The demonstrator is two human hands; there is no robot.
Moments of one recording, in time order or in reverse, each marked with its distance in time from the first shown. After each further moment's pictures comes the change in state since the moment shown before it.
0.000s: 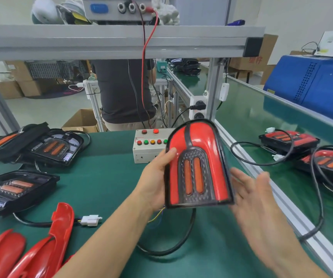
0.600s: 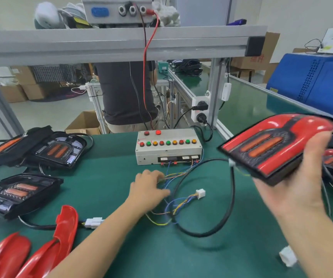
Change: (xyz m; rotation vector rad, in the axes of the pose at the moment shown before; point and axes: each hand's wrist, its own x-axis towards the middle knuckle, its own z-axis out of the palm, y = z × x) left_hand 0.007 -0.002 -0.060 1.705 0.428 -0.064; right_hand 0.036 -0.054 0.013 0.393 0.093 -0.321
